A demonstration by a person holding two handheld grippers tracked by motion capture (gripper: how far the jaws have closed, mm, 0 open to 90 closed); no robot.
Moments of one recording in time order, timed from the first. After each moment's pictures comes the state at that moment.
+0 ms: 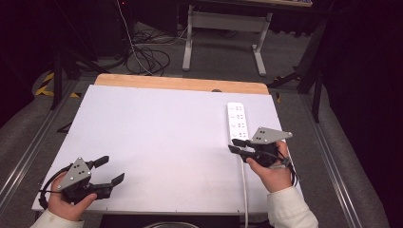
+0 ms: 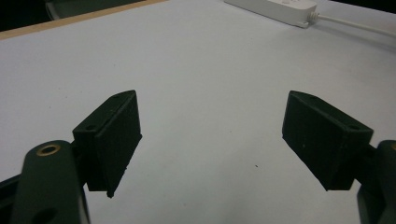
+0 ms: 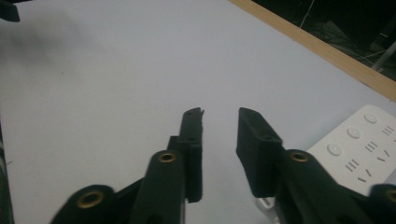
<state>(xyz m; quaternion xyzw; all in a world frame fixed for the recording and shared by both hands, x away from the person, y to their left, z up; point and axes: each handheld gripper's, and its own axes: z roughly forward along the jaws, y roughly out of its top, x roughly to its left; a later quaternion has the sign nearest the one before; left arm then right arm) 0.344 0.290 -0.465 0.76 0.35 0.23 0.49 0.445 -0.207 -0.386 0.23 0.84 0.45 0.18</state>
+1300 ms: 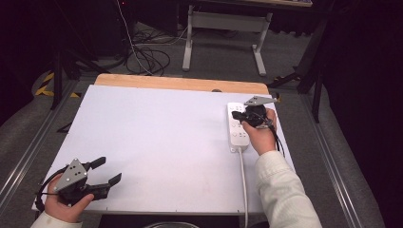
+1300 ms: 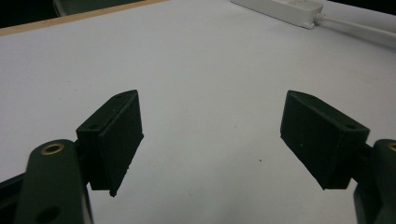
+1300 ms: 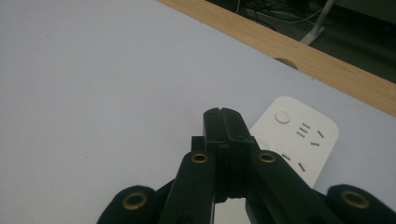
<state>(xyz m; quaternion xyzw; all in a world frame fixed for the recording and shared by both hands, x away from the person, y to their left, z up) 0.340 0.295 -0.465 0.76 0.36 0.23 0.49 0.569 -0.205 -0.410 0.35 0.81 0.41 0.21</state>
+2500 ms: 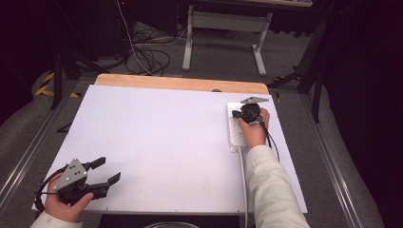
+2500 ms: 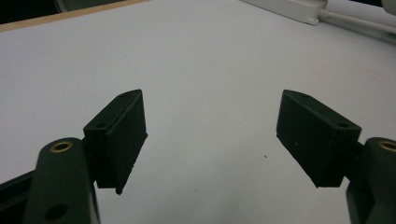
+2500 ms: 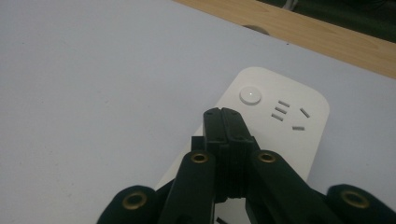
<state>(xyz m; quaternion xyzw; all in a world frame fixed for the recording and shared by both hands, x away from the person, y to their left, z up) 0.342 0.298 -0.467 0.76 0.37 0.23 0.49 0.613 -0.206 -0.456 0.42 0.79 0.38 0.22</state>
